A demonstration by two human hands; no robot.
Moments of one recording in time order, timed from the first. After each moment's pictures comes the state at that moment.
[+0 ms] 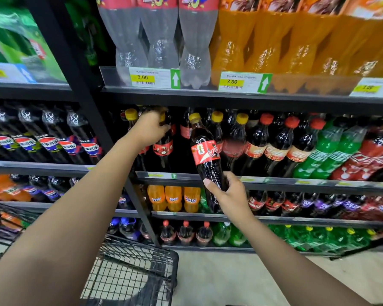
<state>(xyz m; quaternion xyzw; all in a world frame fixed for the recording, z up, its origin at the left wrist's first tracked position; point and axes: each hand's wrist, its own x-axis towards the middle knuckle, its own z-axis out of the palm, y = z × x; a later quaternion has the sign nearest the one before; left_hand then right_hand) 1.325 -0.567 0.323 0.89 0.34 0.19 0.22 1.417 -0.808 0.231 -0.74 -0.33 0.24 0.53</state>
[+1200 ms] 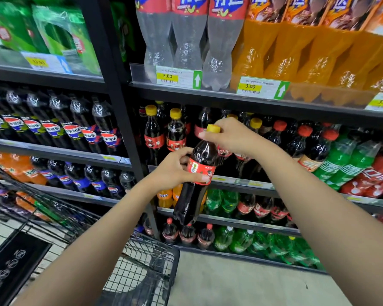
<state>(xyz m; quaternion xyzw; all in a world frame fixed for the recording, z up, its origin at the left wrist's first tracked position) 1.274 -0.667 0.281 0.74 0.28 0.15 0.59 1.442 -0.734 0.369 -0.75 -0.55 0.25 0.26</state>
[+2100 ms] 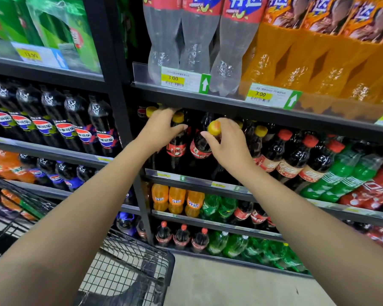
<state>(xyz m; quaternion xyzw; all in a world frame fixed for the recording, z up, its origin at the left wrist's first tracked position) 1.303 -0.571 0.321 0.87 0.34 0.28 0.21 1.440 -0.707 0.323 -0.75 -0.57 -0.05 0.33</state>
